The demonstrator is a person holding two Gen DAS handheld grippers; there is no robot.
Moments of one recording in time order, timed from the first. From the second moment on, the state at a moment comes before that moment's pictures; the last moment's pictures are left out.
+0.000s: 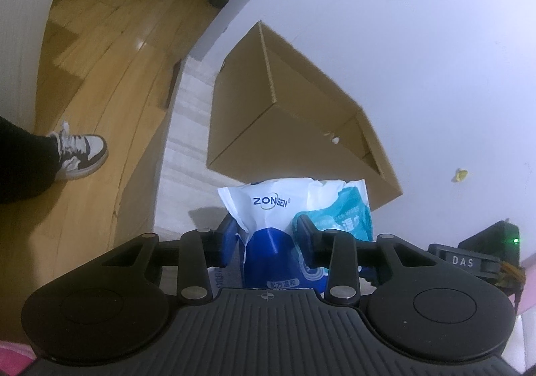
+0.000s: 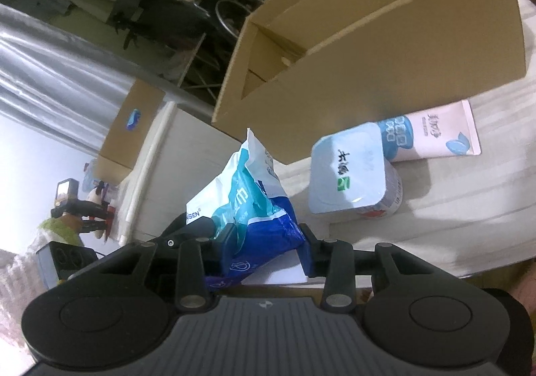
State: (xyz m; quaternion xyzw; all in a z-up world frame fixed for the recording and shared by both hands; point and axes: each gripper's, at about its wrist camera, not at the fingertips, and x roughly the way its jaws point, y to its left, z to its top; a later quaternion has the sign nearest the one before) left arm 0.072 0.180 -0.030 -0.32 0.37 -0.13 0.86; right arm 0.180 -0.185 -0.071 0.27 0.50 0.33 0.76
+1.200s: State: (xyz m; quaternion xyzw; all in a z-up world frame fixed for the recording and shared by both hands) left arm 0.350 0.101 0.027 -0.13 0.44 -0.11 0.88; right arm 0.402 -0.189 -0.035 0.28 0.50 0.24 0.78
